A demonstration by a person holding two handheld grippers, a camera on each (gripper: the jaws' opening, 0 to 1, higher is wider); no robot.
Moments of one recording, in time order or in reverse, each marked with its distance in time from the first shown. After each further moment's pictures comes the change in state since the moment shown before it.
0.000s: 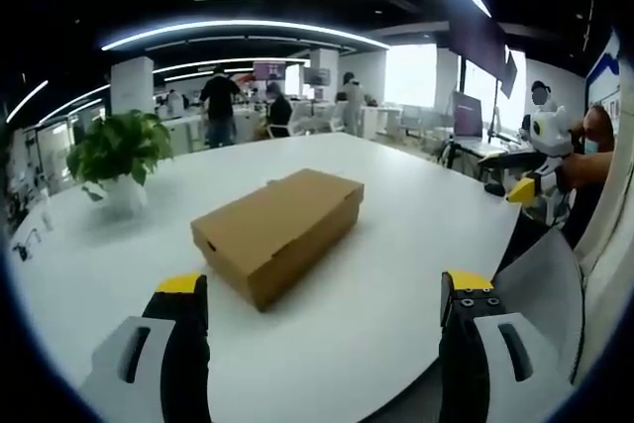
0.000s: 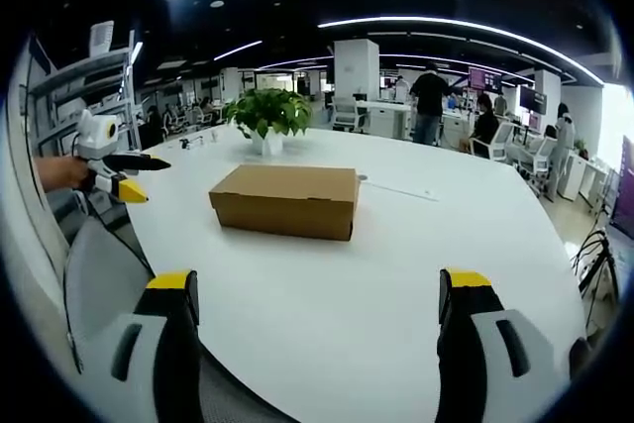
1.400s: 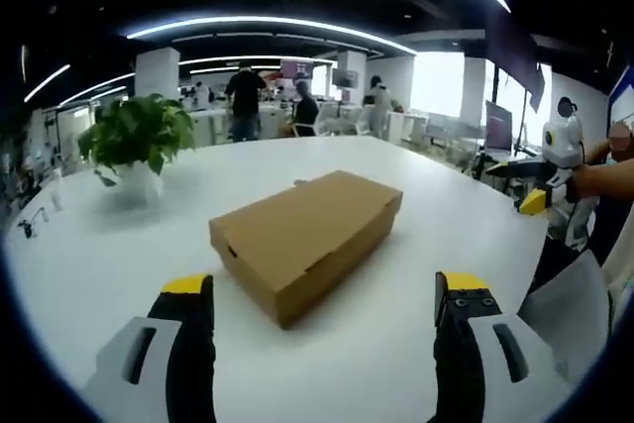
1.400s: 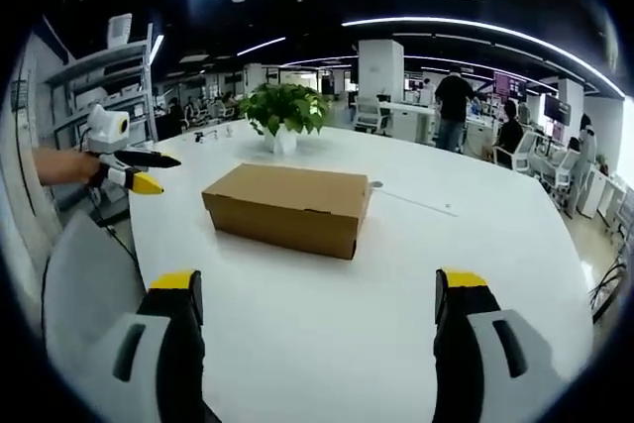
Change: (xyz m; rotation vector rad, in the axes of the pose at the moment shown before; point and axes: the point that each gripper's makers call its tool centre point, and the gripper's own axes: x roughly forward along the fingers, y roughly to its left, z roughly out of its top) left arm 0.041 0.048 -0.001 -0.077 -0.017 0.110; right arm 0.066 -0.023 0.013 -0.059 0.007 0.108
